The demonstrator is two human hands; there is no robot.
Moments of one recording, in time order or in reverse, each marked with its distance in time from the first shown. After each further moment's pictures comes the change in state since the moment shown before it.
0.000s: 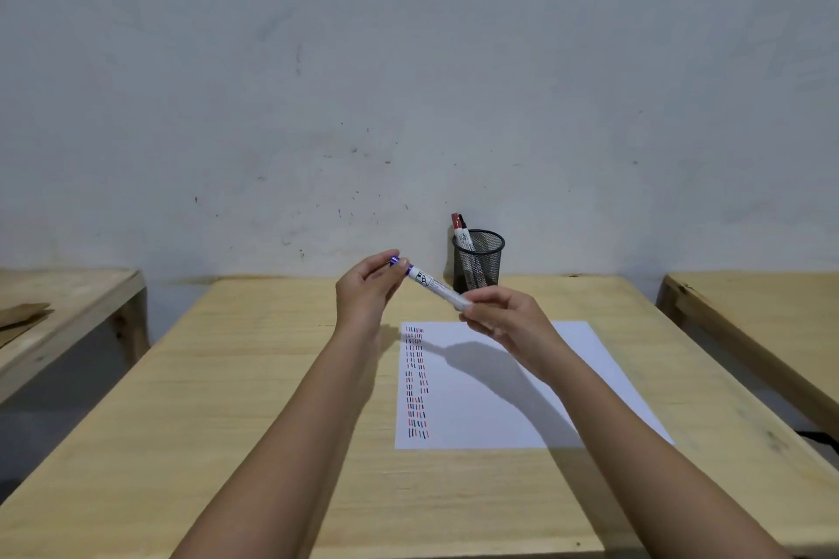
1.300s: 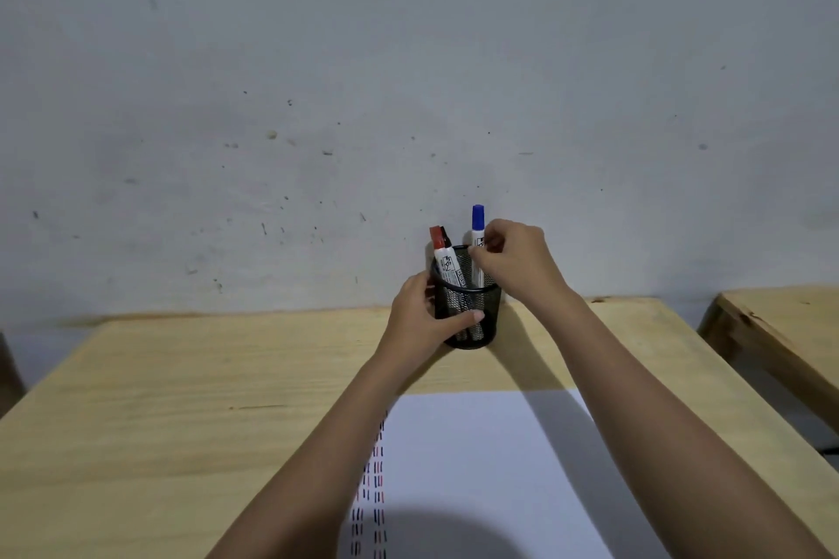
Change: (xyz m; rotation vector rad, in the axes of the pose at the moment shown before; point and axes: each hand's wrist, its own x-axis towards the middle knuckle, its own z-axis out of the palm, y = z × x) left_hand 0.140 -0.125 0.065 0.708 -0.309 0.148; right_hand 0.192 -0.019 -0.069 -0.941 0.315 -0.230
